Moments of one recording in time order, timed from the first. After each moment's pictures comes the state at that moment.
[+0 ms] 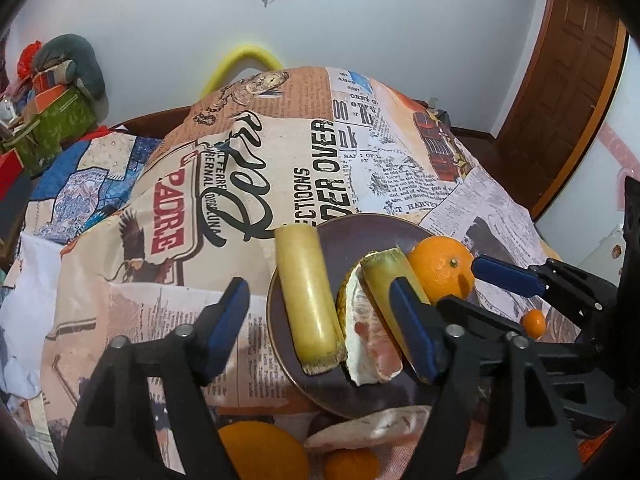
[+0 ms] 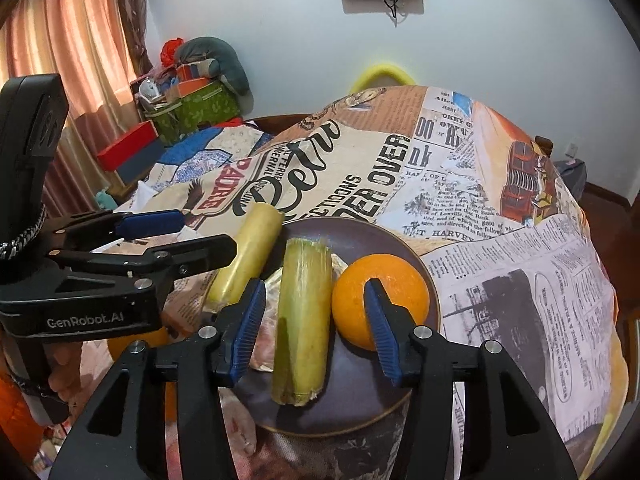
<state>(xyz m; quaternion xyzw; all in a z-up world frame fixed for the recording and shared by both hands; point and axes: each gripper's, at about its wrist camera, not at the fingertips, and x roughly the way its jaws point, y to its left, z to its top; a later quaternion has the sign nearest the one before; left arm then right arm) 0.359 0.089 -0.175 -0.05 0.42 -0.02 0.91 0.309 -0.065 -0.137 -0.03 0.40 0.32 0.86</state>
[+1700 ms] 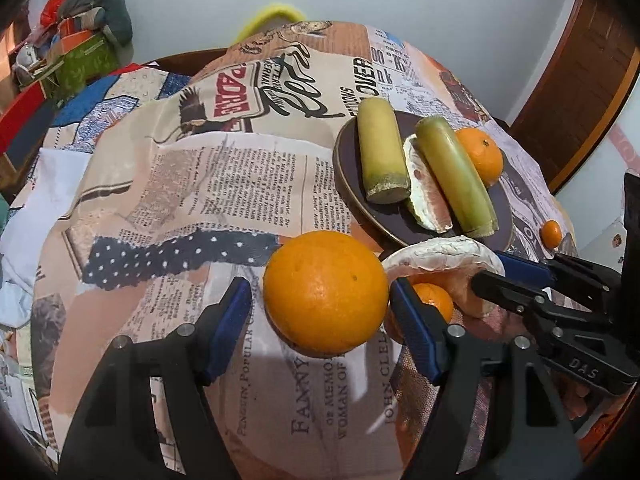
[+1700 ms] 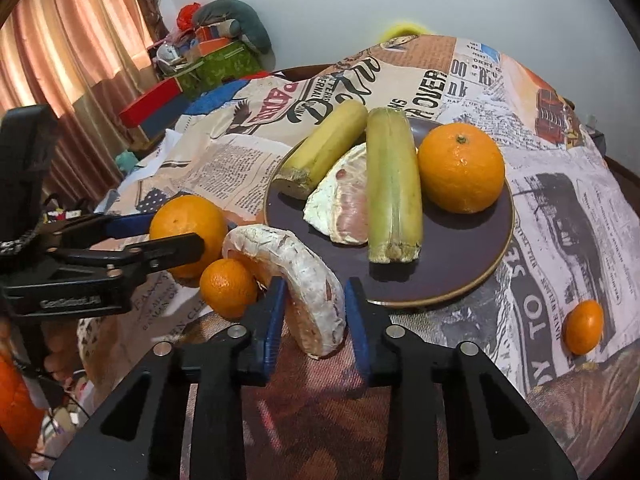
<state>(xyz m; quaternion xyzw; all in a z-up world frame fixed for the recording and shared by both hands) 0.261 0.128 -0.228 -0.09 0.47 0.00 0.88 0.243 -0.052 -0.178 -0.04 0.46 0.35 0.82</state>
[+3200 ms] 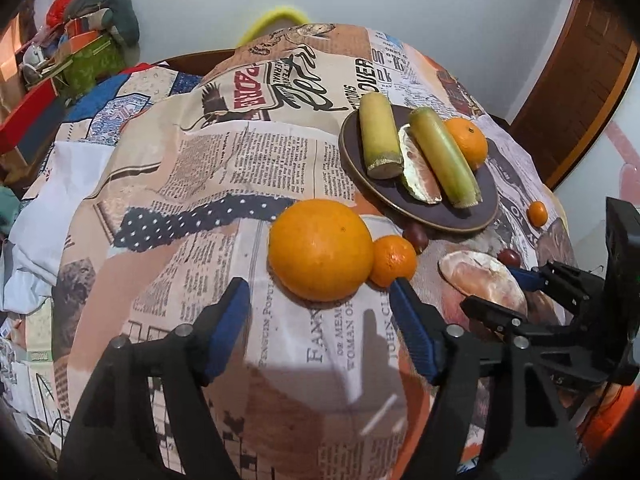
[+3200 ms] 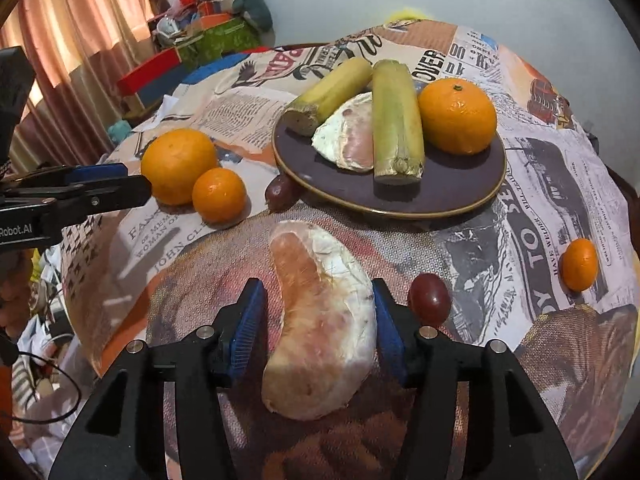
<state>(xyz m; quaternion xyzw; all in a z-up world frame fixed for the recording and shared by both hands) 0.221 0.130 -0.213 -0.09 0.47 0.01 0.88 0.209 -0.058 -0.194 -0.09 0.47 0.33 0.81</state>
